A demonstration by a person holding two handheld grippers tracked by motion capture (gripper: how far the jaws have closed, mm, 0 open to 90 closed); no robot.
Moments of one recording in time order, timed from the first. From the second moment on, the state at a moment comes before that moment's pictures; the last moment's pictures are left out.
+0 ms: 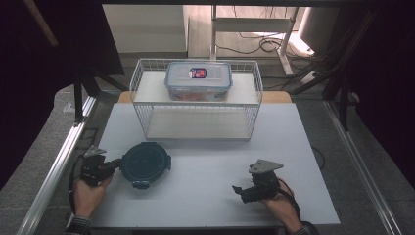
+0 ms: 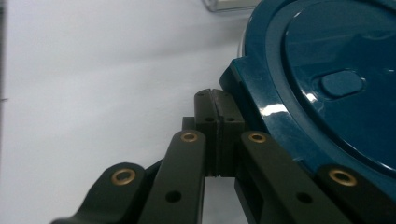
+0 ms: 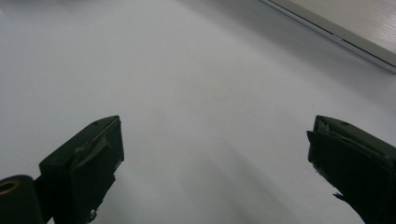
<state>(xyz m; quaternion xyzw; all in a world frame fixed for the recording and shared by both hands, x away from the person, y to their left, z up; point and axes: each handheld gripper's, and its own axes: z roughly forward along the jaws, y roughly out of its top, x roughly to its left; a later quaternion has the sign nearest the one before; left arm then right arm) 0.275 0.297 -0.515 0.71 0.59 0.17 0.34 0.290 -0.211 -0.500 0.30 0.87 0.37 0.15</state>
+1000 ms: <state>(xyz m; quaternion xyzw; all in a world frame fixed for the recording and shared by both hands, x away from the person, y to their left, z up) 0.286 0.196 -0.510 0.76 0.50 0.10 0.40 0.292 -0.210 -0.503 0.30 0.87 0.37 0.14</state>
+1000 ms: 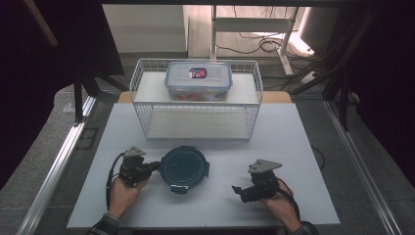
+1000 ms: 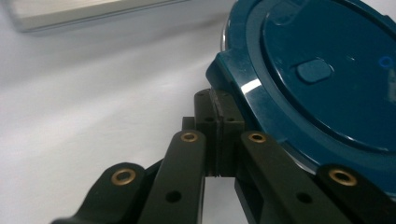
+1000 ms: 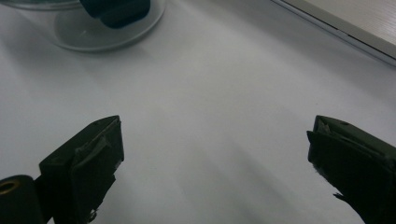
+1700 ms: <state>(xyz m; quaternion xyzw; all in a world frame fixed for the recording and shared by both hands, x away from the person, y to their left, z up) 0.277 0.169 -0.509 0.78 0.46 0.11 0.40 0.292 -0.211 -0.504 0.30 0.87 0.36 0.14</state>
